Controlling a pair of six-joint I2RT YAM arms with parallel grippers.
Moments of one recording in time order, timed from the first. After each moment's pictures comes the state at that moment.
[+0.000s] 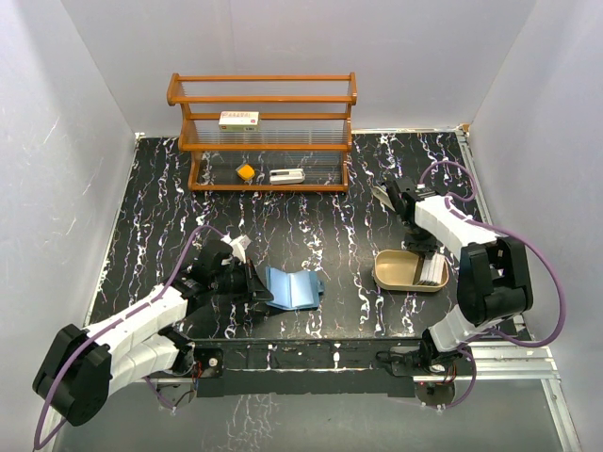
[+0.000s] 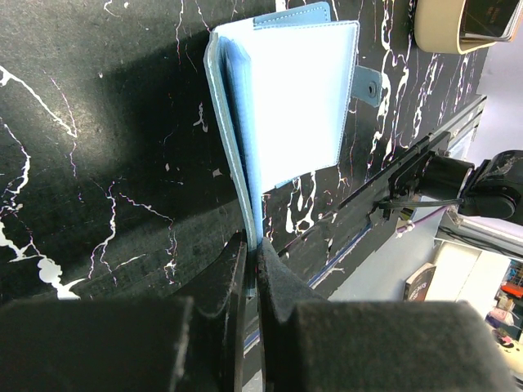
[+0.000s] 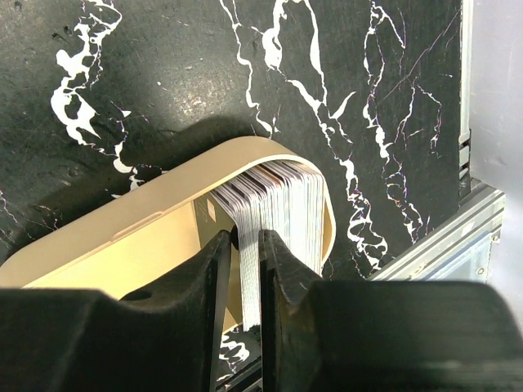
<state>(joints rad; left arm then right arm) -0.58 0.99 0.38 -0.20 0.45 -0.79 0.21 1.57 1.07 -1.00 0.55 0.54</state>
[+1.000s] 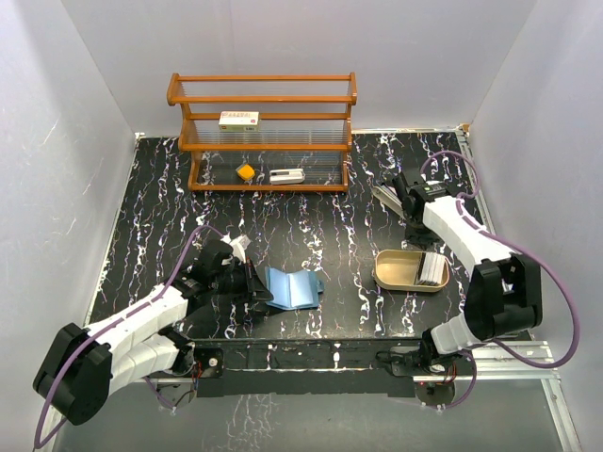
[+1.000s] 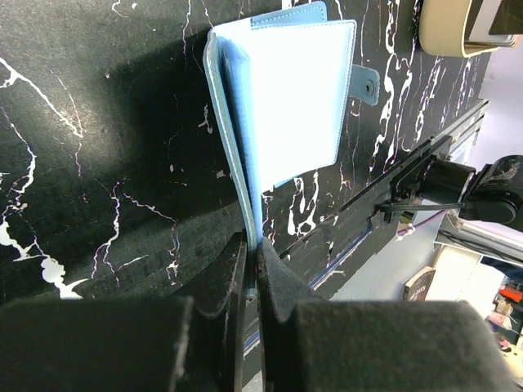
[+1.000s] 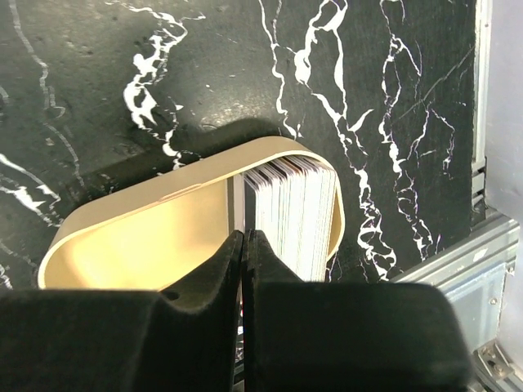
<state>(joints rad) -0.58 1.00 0.38 -0.19 0.44 -0.80 0.21 1.49 1.11 -1.00 0.47 0.46</state>
